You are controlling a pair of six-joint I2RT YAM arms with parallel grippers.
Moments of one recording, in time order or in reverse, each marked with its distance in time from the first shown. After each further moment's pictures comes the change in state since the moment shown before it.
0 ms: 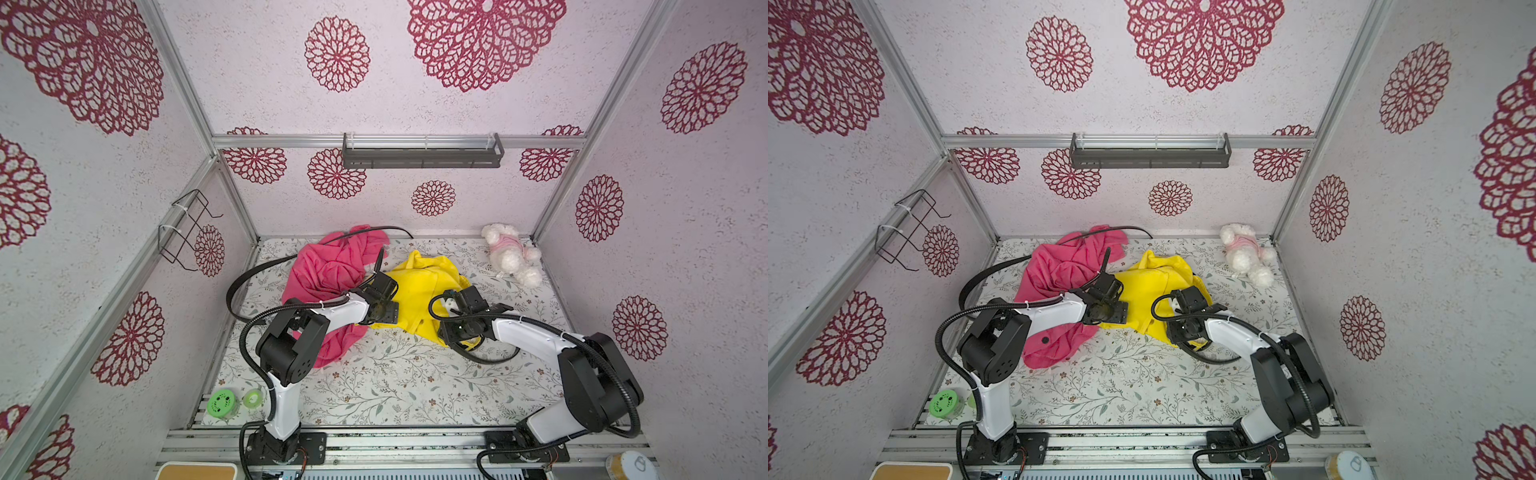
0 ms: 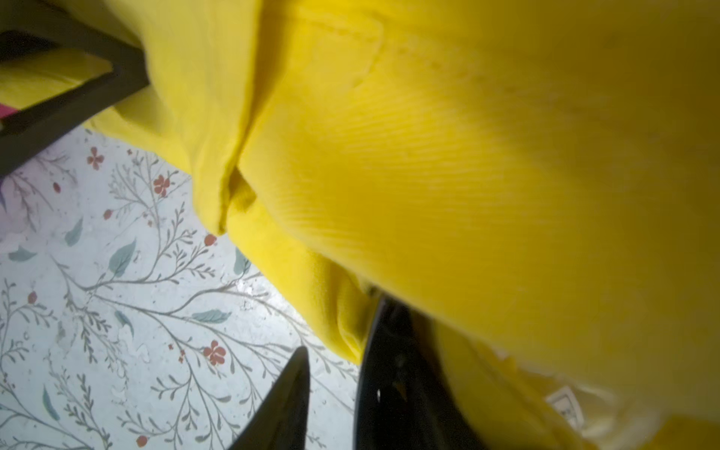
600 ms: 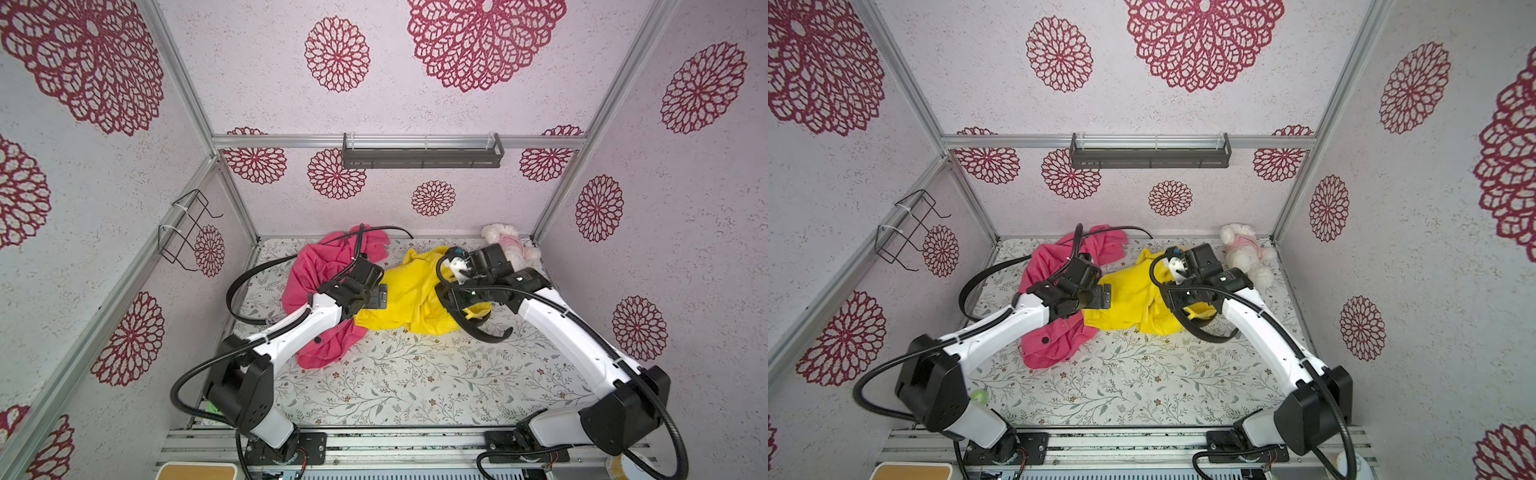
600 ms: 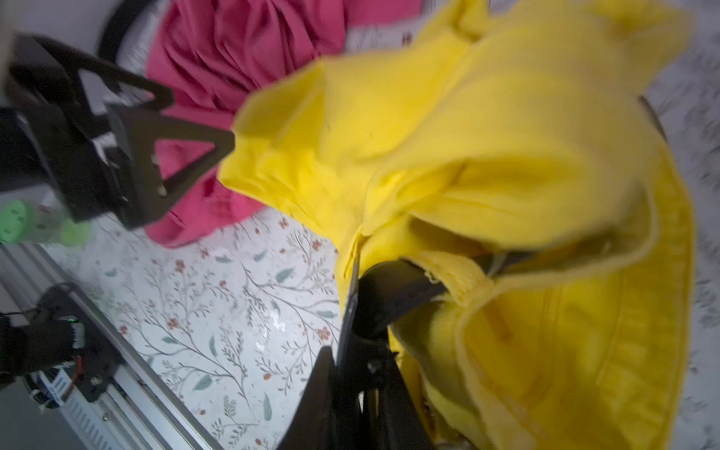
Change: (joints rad) left arm 0.017 -0.433 0.019 -0.201 -0.186 0.024; right arm -0.027 -0.165 0.591 -0.422 -0.124 -0.161
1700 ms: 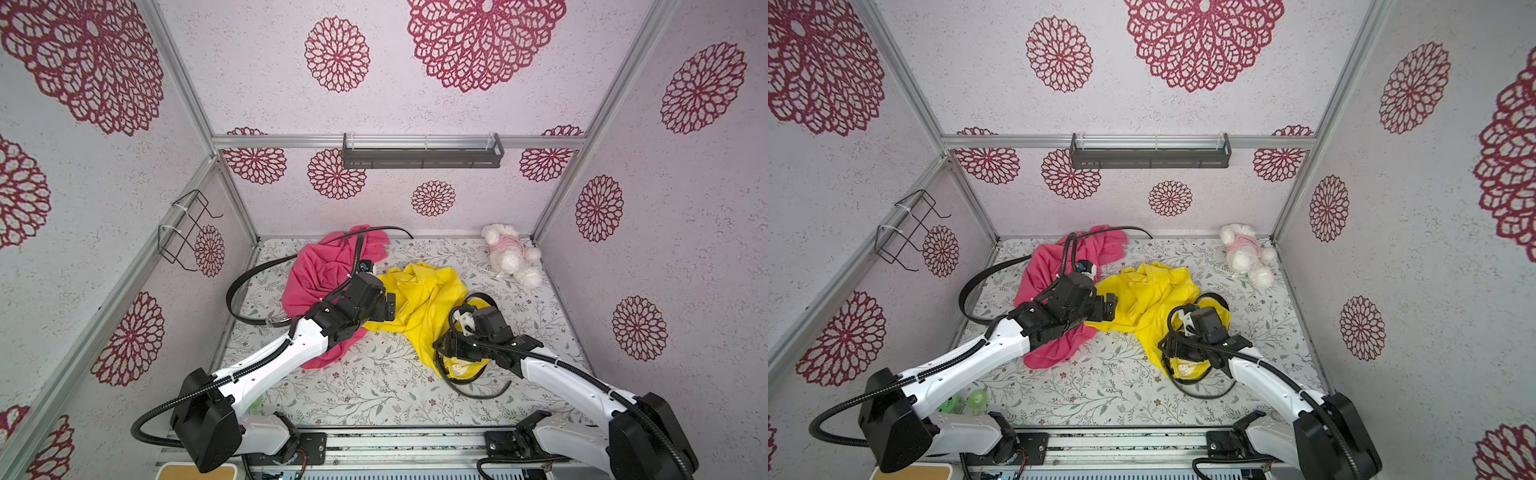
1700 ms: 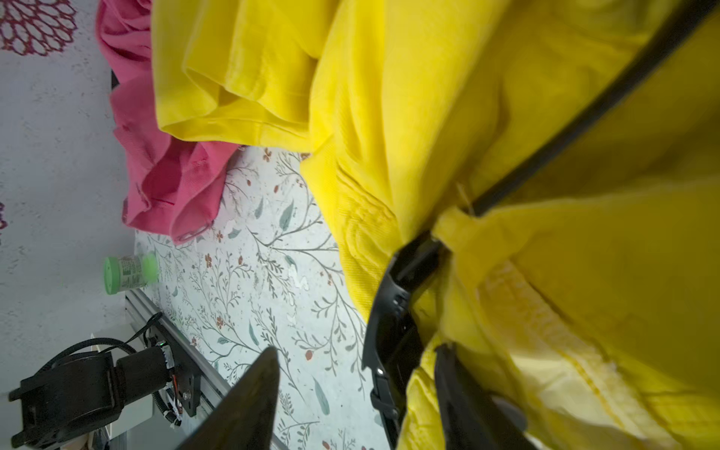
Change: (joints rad) left arm -0.154 -0.140 -0.162 0.122 0.040 -0.053; right arm 0.053 -0.262 -0.838 0.530 -0.094 0.579
